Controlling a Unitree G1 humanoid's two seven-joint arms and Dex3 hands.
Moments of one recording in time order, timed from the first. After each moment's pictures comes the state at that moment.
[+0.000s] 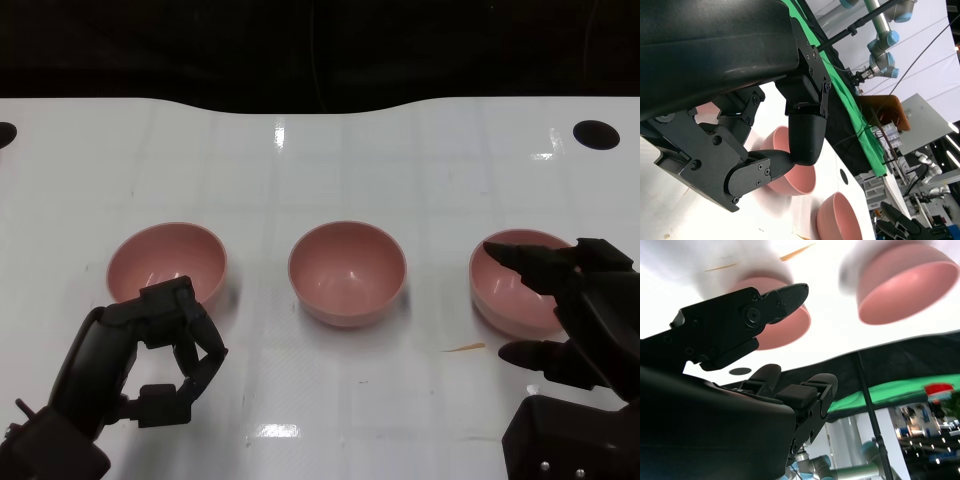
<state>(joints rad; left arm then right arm) -0.03 0.17 0.01 0.38 0.00 -0.72 -0.21 -0.01 -0.32 0.14 -0.13 -0.79 -0.05 -0.05</state>
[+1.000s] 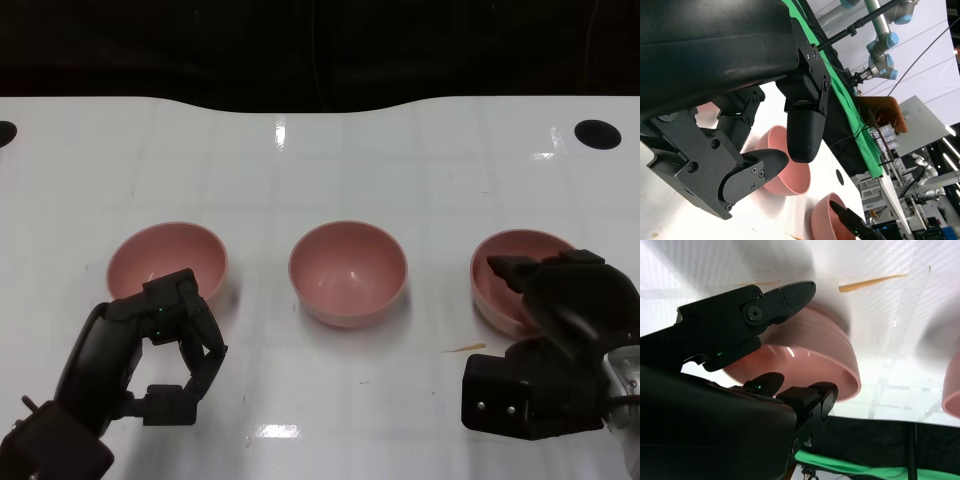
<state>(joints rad) -0.03 0.15 0.01 0.35 0.00 -0.69 -0.22 -0.33 -0.31 0.37 0.40 -0.94 0.11 -0.10</state>
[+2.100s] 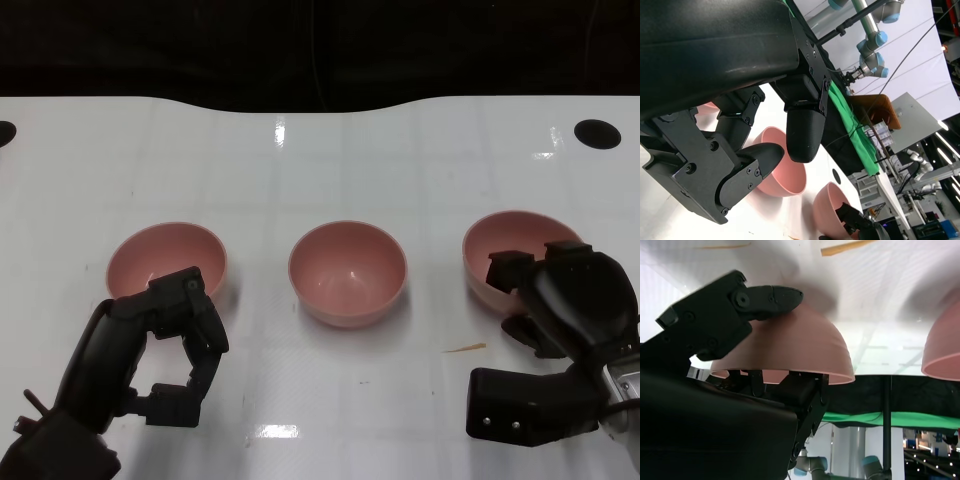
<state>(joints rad) -0.04 0.15 0.01 0.35 0.02 -0.73 -0.21 -0.42 -0.32 0.44 0.65 -0.89 -0.10 -0.51</state>
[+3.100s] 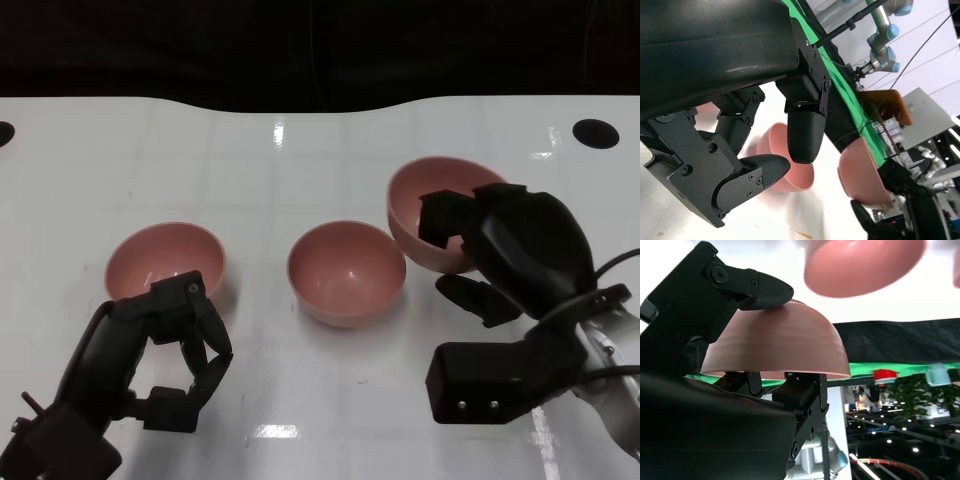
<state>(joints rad) -0.01 0.16 0.00 0.30 0.02 -0.65 -0.21 -0.42 -0.31 0.41 0.25 -0.82 -0.16 -0.29</state>
